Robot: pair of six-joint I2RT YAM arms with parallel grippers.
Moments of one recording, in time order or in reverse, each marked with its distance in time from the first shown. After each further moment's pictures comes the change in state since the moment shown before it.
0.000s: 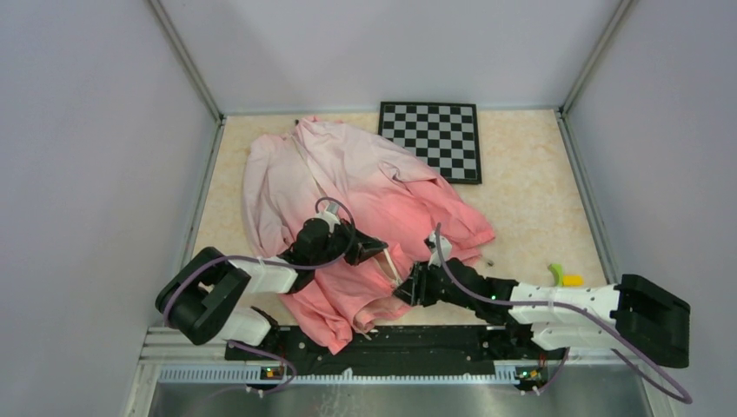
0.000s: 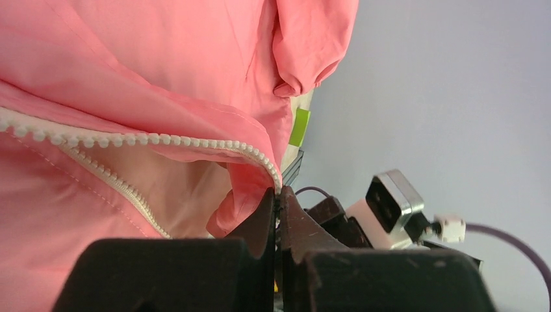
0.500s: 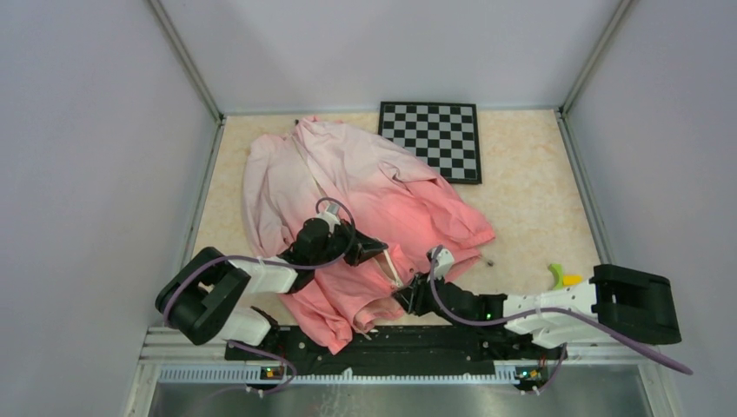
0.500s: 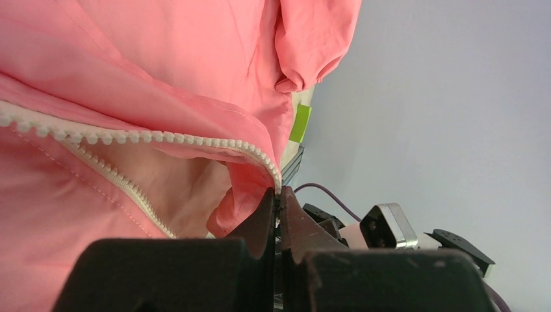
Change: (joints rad) left arm 0.001 0.000 0.000 -0.010 0.015 -0.004; right arm 0.254 0.095 -0.099 0.285 0.388 -0.027
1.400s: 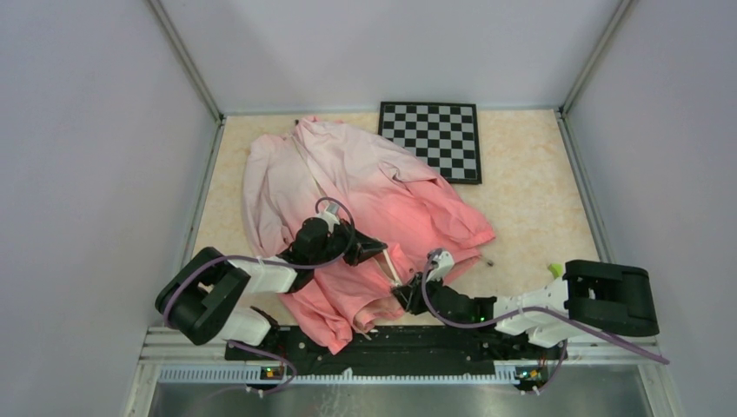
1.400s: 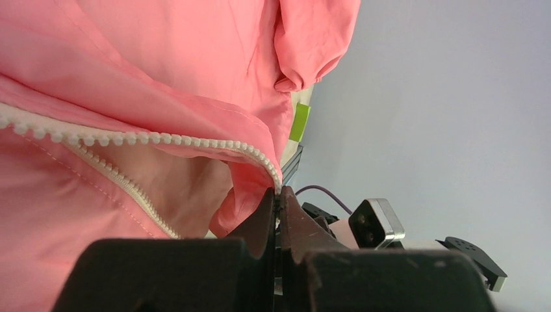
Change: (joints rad) left arm 0.008 -0.001 0.000 0.000 0.014 0.000; right arm 0.029 0.150 -0.013 0.193 0.114 0.014
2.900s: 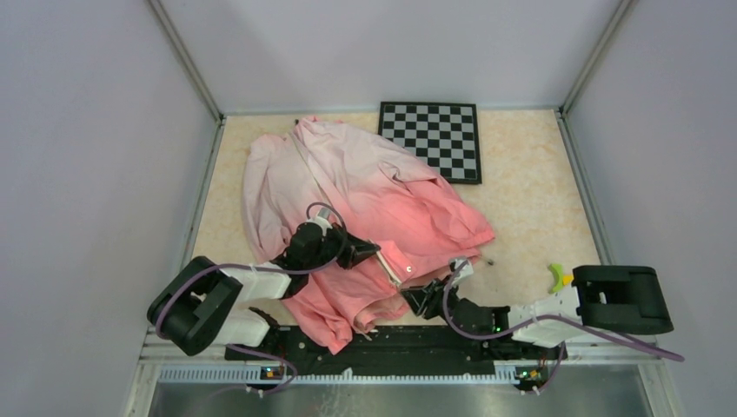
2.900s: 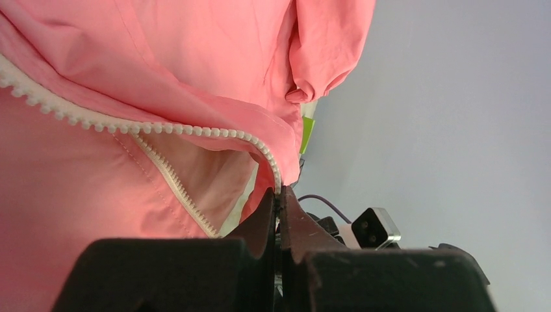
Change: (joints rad) left arm 0.026 -0.069 -0.059 -0.035 -0.047 -0.018; right arm 0.102 -0.089 -0.167 0.211 0.172 0.018
